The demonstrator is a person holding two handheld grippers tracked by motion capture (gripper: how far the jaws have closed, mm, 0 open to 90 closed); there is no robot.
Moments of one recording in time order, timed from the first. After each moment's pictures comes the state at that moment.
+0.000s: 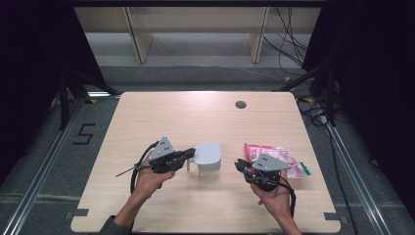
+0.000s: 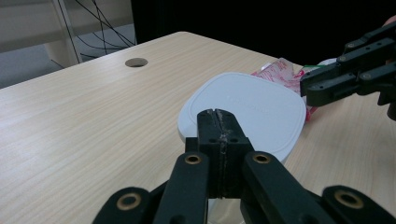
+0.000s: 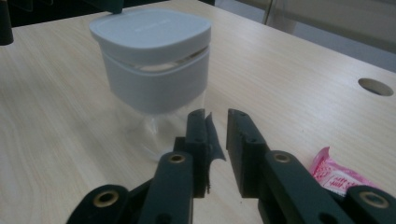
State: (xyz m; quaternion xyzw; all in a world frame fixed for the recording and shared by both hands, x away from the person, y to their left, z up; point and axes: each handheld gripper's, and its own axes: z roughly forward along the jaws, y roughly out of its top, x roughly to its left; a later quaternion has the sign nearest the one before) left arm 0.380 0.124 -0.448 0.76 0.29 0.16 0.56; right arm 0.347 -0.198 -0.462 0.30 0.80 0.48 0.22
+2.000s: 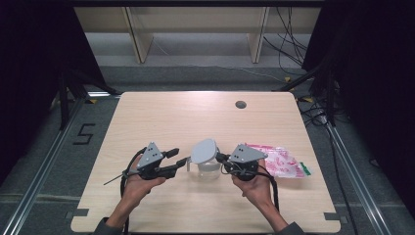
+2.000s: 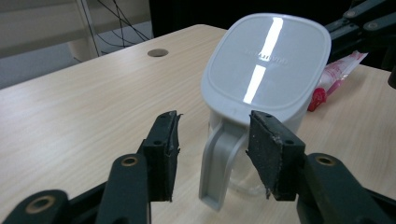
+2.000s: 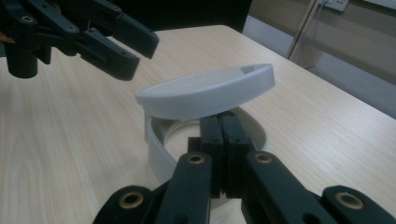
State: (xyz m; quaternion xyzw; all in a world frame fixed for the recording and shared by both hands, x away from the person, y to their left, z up) left arm 0.361 0.158 -0.458 0.75 0.31 0.19 0.55; right arm 0.365 -0.142 -0.436 0.22 0.81 0.49 0.22
